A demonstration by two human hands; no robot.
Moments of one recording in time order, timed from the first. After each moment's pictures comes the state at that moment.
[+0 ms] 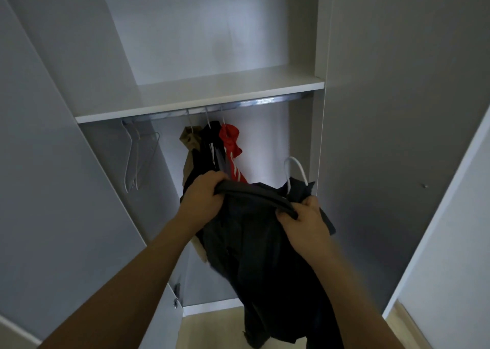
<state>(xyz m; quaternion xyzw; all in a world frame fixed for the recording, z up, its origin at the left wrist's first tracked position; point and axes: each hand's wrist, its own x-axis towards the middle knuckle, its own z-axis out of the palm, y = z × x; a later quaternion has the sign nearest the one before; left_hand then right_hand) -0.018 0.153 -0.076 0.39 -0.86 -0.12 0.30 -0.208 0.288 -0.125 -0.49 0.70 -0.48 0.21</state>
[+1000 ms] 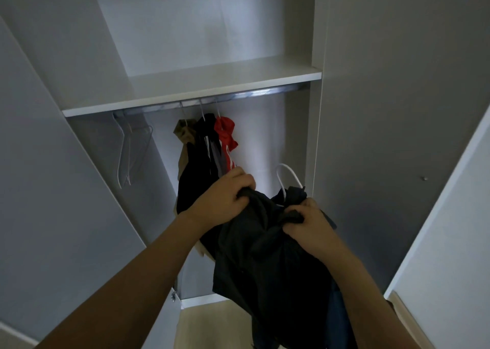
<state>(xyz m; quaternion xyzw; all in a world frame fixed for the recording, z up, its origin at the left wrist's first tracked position) -0.049 0.158 -0.085 0.22 -0.93 -0.16 0.23 -0.227 0.296 -0.134 -0.52 0.68 -0.43 0.29</state>
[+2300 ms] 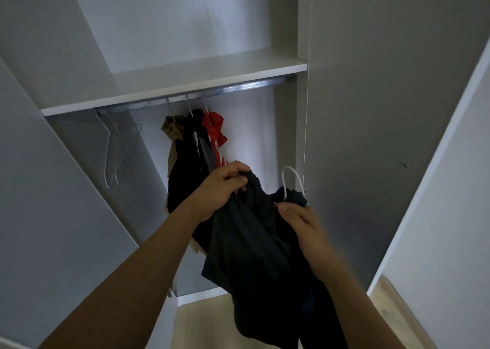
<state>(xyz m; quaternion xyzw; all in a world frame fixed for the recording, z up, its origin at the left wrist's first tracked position) -0.071 0.176 -0.075 0.32 -0.77 -0.48 0.27 -0.220 0.316 -0.162 -0.39 0.57 -0.61 0.38</state>
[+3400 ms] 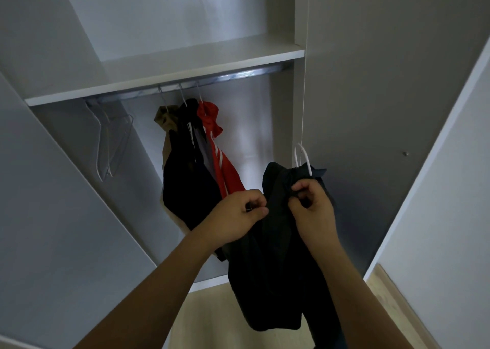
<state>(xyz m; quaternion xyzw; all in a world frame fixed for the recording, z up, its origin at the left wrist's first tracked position) -0.075 0.220 -0.118 0.30 -0.86 -0.36 0.18 -0.226 0.314 -0.152 -0.37 0.64 -0.65 0.20</state>
